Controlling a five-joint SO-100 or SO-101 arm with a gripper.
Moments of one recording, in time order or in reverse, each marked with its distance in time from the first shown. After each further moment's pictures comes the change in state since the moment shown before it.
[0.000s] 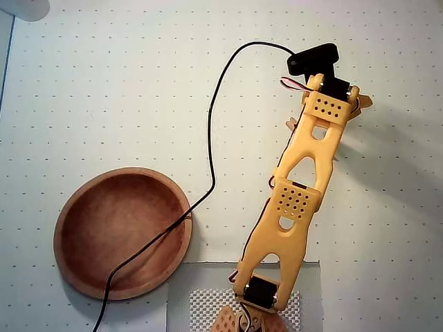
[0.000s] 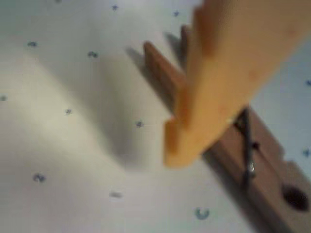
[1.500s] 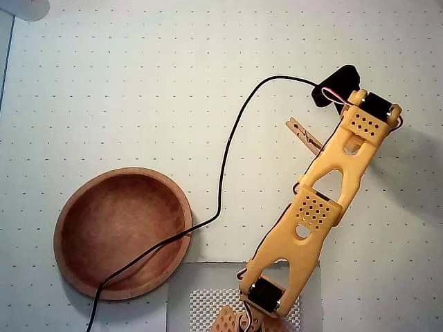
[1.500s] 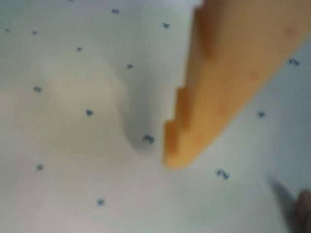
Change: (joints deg) arm 12.3 0.0 0.0 1.8 -23.3
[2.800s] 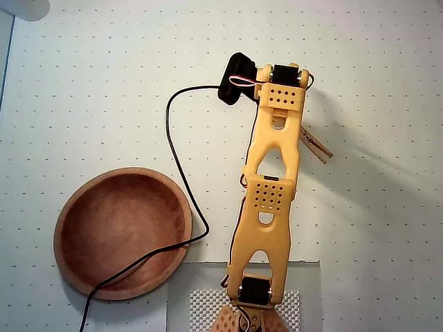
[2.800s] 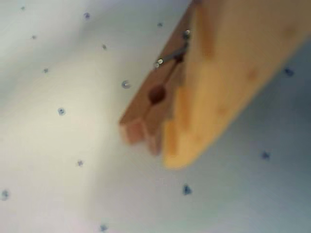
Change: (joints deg) arm -24.2 0.0 0.0 0.0 -10.5
